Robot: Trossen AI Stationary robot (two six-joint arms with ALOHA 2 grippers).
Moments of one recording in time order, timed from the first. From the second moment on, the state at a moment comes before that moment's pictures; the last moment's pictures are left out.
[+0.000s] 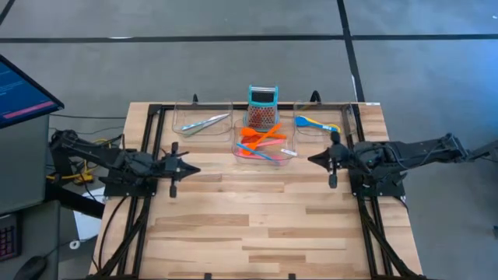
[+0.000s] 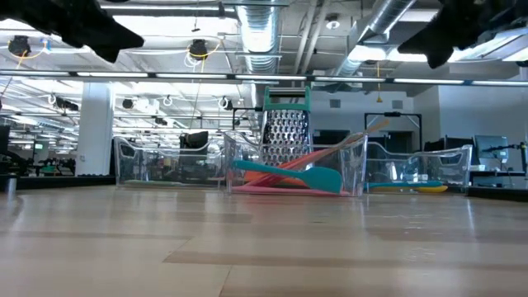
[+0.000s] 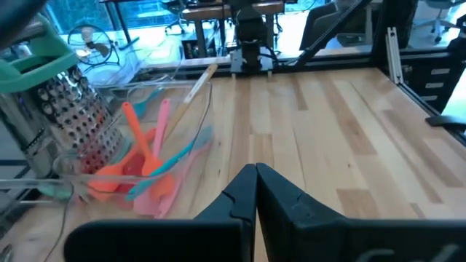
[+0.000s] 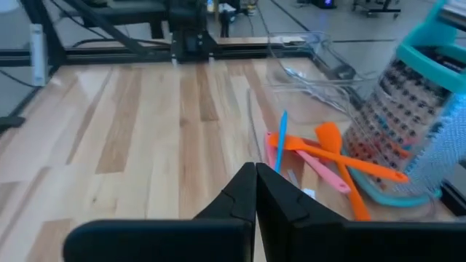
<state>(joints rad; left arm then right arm) -0.32 0.50 0.38 -0.15 -0.42 -0.01 0.18 0.56 0.52 -0.32 0.33 0.08</state>
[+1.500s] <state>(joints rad) -0.32 0.10 0.05 -0.08 -0.35 0.02 0.23 0.01 0.08 -0.17 0.33 0.16</state>
